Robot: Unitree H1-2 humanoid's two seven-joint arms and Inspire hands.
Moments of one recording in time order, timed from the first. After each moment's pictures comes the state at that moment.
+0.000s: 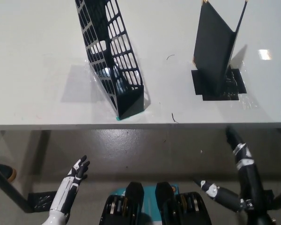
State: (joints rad) left_arm -0.03 0.14 -0.04 0.21 0.07 -0.19 -0.02; right_arm 0.06 0.00 0.08 -0.21 -0.20 -0.34 -0.05
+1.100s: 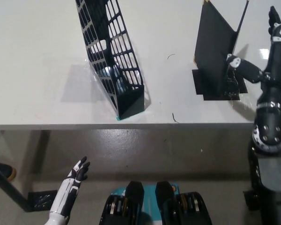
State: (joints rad) left_arm -0.01 0.14 -0.04 0.21 0.08 -0.23 -0.02; right_arm -0.67 -0.04 -0.17 0.38 -0.31 -0.13 -0.28
